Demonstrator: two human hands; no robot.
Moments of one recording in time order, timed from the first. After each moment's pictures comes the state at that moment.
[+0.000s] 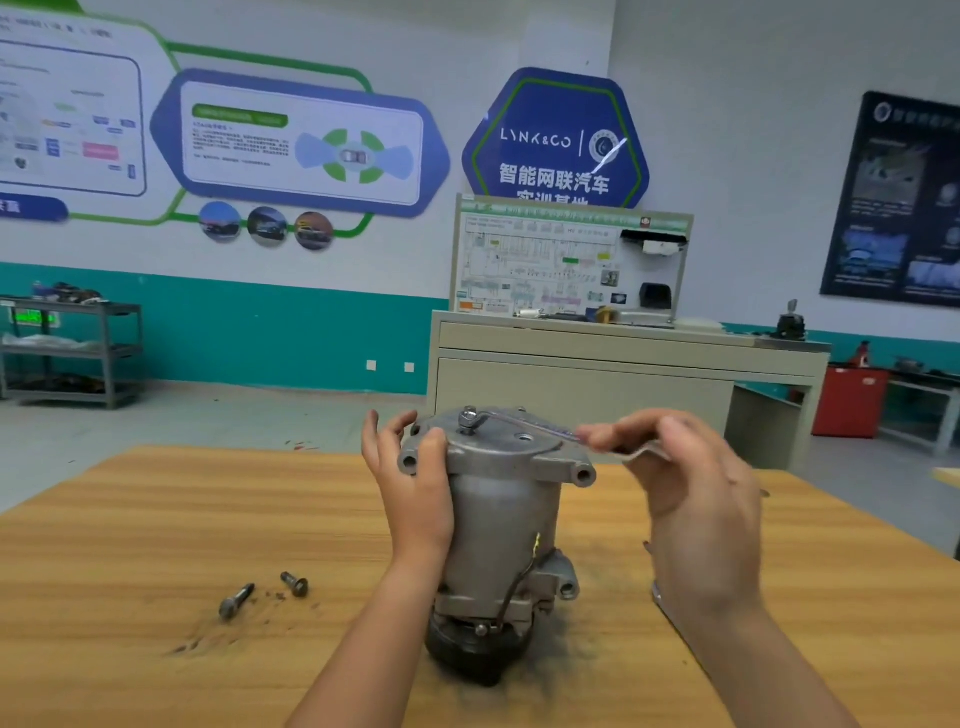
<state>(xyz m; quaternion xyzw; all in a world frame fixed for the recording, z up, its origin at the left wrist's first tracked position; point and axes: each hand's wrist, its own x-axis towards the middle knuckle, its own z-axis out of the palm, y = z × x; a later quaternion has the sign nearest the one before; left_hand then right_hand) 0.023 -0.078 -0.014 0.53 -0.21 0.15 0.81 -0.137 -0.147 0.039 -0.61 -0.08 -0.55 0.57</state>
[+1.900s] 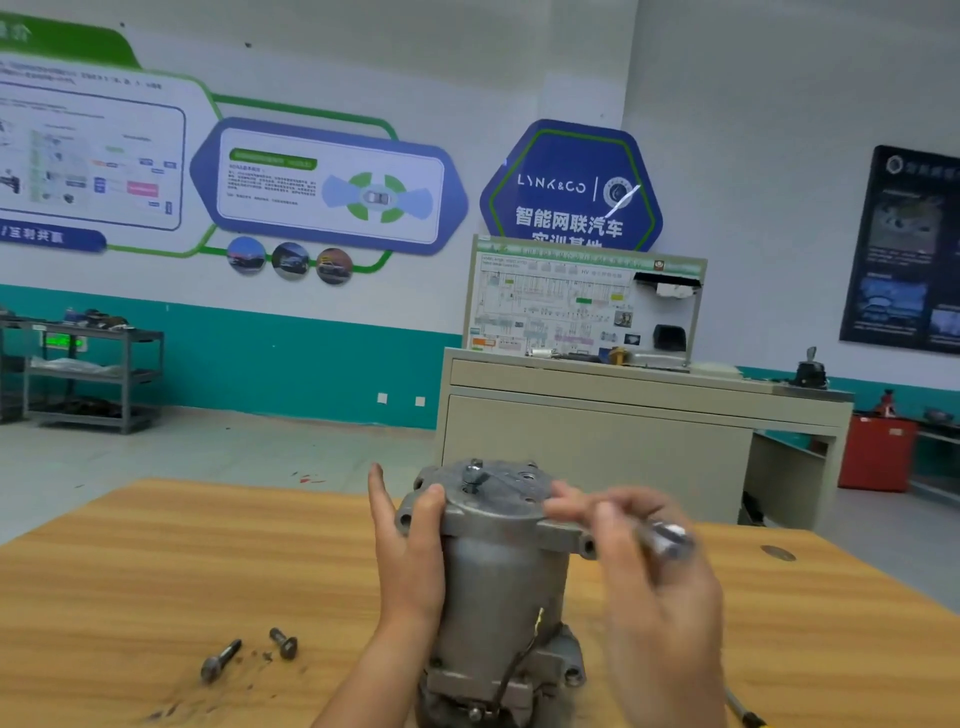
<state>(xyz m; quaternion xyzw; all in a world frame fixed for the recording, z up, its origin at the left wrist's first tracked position) 0.029 -0.076 -0.019 0.51 -0.18 0.07 0.84 -0.120 -0.119 0.028 -0.66 -0.02 -0.56 0.51</state>
